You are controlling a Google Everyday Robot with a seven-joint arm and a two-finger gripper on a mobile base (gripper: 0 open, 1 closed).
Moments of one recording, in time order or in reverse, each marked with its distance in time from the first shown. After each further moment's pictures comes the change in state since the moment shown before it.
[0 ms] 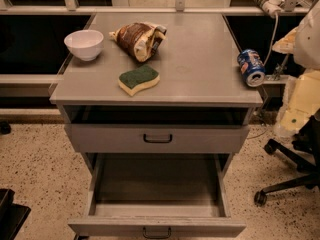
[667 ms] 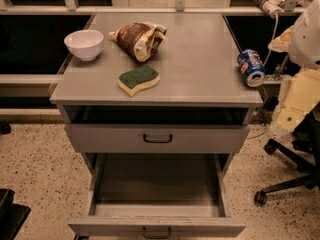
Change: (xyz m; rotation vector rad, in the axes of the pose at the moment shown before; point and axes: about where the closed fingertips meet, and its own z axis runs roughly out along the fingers) arm -0.008 -0.001 0.001 0.003 -0.012 -0.011
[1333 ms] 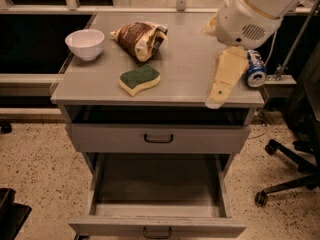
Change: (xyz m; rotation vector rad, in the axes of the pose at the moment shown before) arm -0.116 -0.028 0.033 -0.064 -0.171 -0.173
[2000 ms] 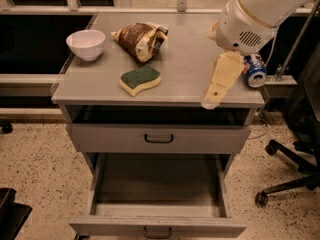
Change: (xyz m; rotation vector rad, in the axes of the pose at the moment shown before) arm 0.004 -0.009 0.016 0.007 -0.030 0.068
